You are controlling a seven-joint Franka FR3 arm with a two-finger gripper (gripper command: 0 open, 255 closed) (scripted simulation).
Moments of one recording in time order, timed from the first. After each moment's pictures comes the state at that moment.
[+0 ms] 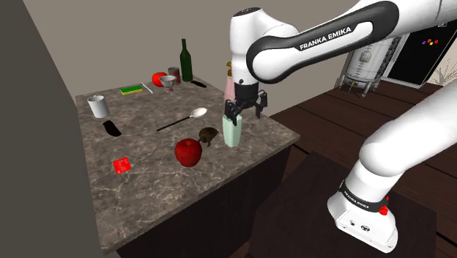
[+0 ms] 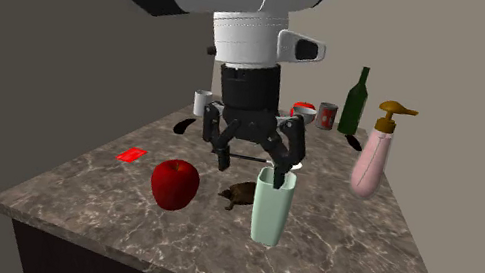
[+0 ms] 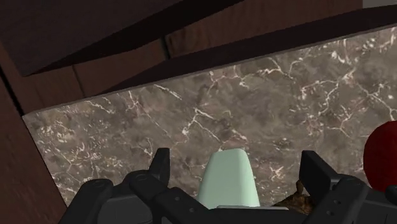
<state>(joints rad) -0.14 -0.39 0.56 -2.35 0.05 1.98 0.76</state>
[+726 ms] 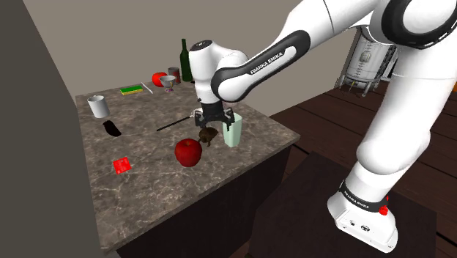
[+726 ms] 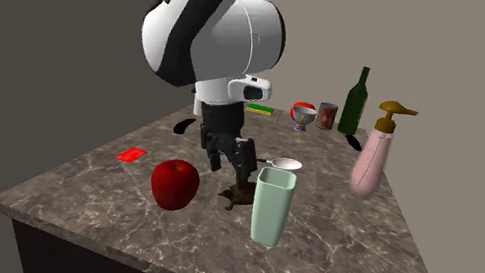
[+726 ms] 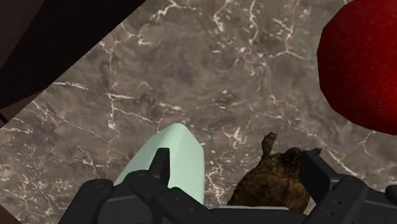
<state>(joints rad) -0.22 0.16 0.71 -2.05 -0.34 2.08 1.43</state>
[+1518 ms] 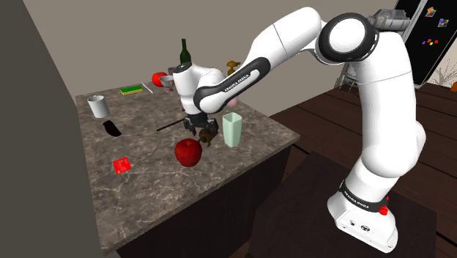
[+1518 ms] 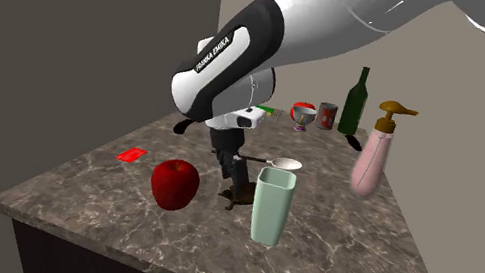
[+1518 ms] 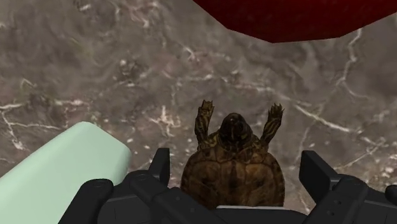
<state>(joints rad) -0.07 0.54 0.56 -1.74 -0.58 2.06 1.77</state>
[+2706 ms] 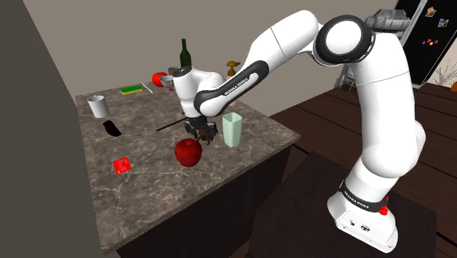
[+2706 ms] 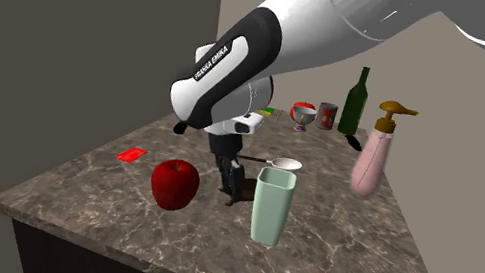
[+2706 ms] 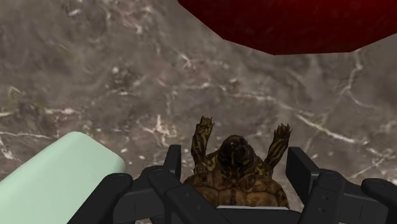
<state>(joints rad) -0.06 0.56 0.55 -1.74 -0.59 2.08 1.79</state>
